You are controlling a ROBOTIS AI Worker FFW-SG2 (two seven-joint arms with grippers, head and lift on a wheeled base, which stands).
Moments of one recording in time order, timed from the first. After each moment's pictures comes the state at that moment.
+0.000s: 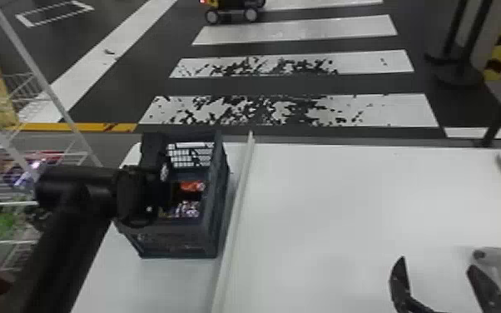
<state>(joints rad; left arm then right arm) -0.30 0.42 -0.08 -1.46 0.38 1.09 -0.06 0.53 -0.18 0.28 -1.75 -0.03 -0.24 -0.37</state>
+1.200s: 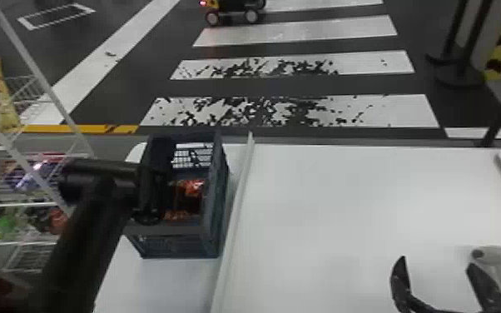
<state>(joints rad) -0.39 0.34 -0.07 -1.28 0.20 1.14 -0.14 0.50 -0.19 0.29 -1.73 -0.05 -0.23 -0.36</state>
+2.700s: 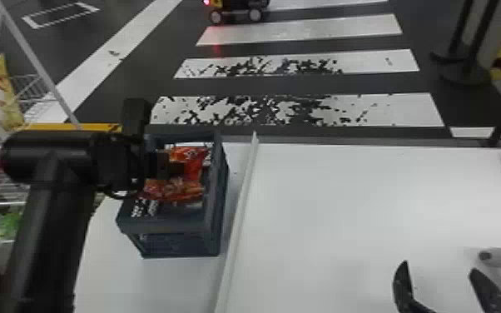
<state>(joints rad) -0.34 0.37 0.07 -1.68 0.26 1.34 -0.14 0.50 -0.18 0.29 -1.71 -0.05 -0.22 -0.36</state>
